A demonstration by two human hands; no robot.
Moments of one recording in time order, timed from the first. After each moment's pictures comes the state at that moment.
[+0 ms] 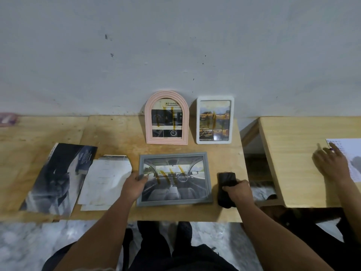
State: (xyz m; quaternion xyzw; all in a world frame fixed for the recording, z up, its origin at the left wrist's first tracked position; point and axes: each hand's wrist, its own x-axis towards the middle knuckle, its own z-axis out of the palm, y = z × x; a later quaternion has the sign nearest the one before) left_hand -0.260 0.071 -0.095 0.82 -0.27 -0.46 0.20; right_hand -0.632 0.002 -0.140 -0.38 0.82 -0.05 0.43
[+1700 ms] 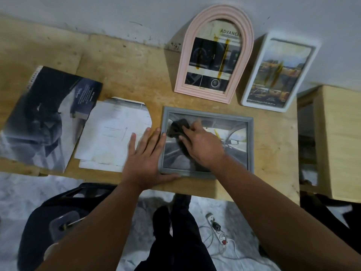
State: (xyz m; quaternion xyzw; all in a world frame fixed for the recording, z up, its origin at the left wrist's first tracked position) left_hand -0.209 0.139 -0.198 0.70 -0.71 -0.11 0.02; right_hand -0.389 0.005 -0.170 -0.89 0.42 0.03 0.16
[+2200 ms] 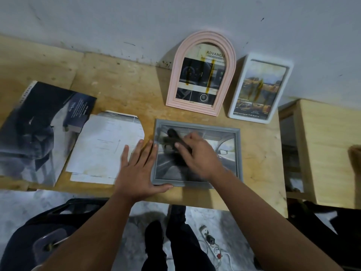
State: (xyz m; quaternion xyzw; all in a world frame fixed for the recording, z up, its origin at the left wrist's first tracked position) left_hand -0.212 0.138 -0.196 0.71 -0.70 -0.13 0.00; right_hand -0.405 0.009 -0.139 -0.83 0.43 -0.11 0.33
